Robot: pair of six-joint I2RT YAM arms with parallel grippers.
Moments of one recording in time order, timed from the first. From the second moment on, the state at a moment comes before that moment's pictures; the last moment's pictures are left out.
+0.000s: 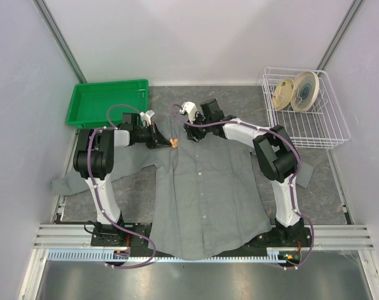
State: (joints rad) left arm -0.07 2.03 1.06 0.08 0.92 -0.45; right arm 0.56 2.14 1.51 -0.07 -0.40 -0.35
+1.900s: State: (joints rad) left arm -0.02 1.89 1.22 -0.56 0.38 0.11; right arm 0.43 2.16 1.62 -0.51 -0.07 -0.22
